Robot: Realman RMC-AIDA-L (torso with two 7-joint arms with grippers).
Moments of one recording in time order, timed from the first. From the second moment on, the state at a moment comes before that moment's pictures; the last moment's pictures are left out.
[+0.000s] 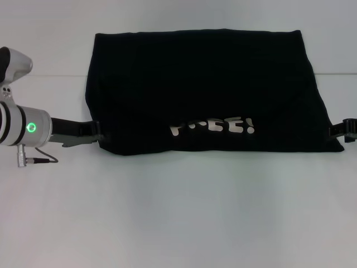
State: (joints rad) left arm -0.81 -2.03 0.51 0.54 2.57 1.09 -2.43; right arm 0.77 1.90 -0.80 -0.60 -2.59 -1.06 2.57
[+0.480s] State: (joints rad) left arm -0.81 -2.03 0.51 0.54 2.55 1.09 -2.43; right arm 0.77 1.93 -0.80 -0.55 -2.59 -0.97 2.53
